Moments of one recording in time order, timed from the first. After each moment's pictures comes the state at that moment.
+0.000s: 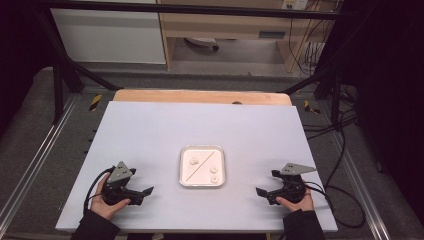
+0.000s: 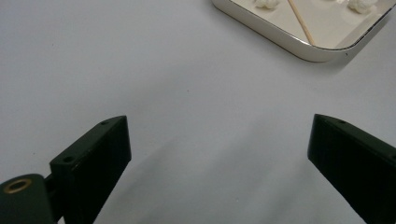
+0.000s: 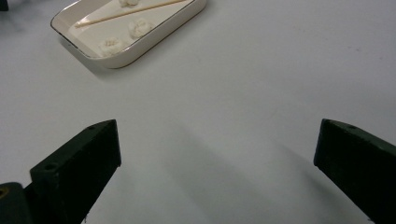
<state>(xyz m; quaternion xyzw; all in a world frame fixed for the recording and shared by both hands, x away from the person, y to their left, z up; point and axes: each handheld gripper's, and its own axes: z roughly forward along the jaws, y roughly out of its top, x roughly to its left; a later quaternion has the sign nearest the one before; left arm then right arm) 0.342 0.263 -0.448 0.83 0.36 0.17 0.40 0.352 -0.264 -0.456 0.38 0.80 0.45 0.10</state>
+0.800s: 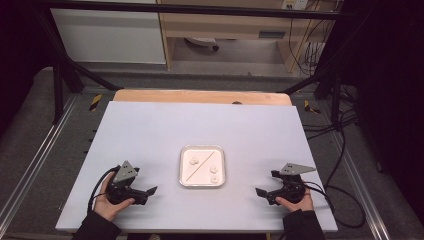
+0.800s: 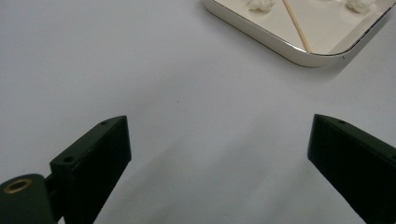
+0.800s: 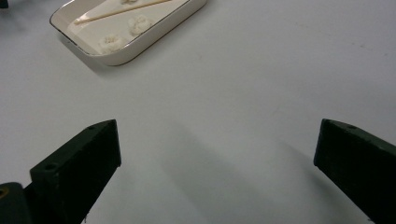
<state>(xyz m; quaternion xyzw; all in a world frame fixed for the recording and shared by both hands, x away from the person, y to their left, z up) 0.343 0.248 -0.443 0.84 0.35 0.17 0.39 0.352 -0.264 -0.458 0.38 0.80 0.45 0.10</state>
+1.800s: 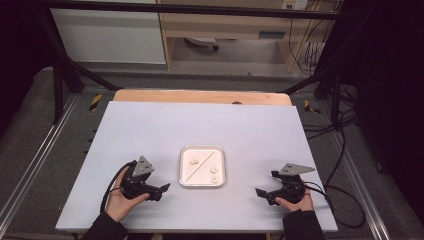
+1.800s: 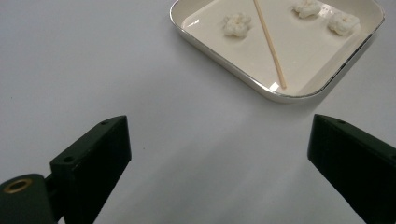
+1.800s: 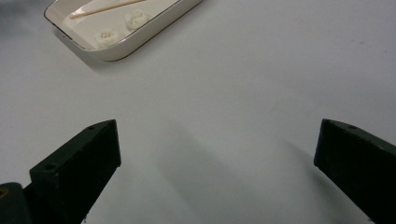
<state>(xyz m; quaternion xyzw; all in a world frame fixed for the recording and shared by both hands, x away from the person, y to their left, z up) 0.351 0.206 -0.426 0.85 0.34 0.17 0.36 0.353 -0.263 -0.459 0.38 0.81 0.44 0.10</state>
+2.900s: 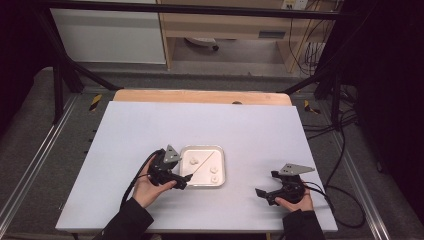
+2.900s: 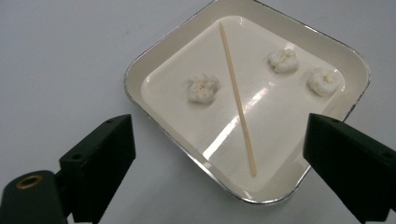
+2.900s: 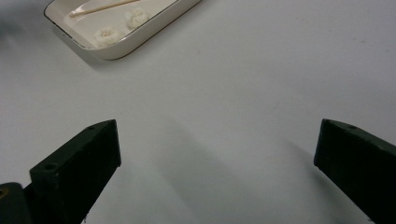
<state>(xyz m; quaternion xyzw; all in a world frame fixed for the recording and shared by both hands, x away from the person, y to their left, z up) 0.382 0.137 -0.412 0.86 0.33 0.17 0.35 0.352 -0.263 -0.459 0.38 0.81 0.44 0.10</state>
